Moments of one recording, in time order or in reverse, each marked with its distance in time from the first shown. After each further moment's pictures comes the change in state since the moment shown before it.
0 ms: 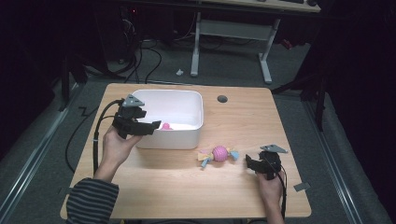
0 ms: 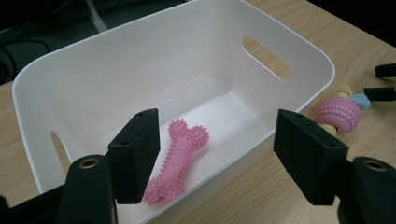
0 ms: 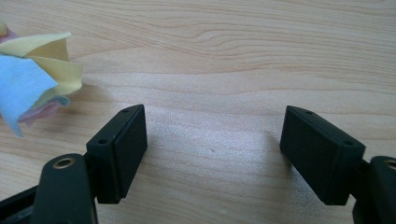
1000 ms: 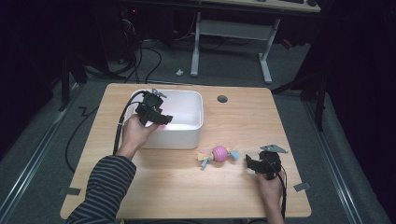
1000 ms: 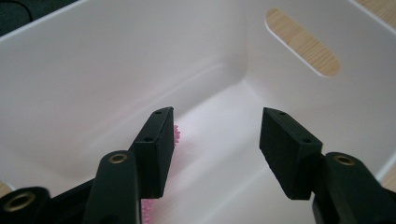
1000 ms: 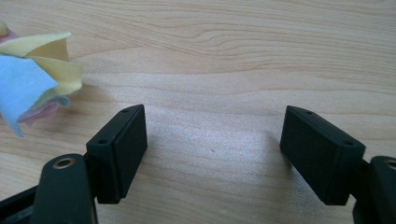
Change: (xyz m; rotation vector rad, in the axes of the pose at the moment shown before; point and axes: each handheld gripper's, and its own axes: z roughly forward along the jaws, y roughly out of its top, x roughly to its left) left arm 0.007 0.033 0.077 0.179 -0.007 0.011; right arm 0.000 0.000 0.000 0.000 0.000 -0.001
